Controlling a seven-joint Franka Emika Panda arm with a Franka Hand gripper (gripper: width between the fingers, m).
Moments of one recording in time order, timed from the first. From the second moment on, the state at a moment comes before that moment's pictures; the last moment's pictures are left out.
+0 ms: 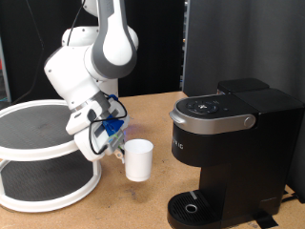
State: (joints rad) arm -0.12 -0.11 -0.05 -2.77 1.24 2.57 -1.46
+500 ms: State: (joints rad) arm -0.12 -0.02 -0.02 -2.73 1.31 2.61 -1.49
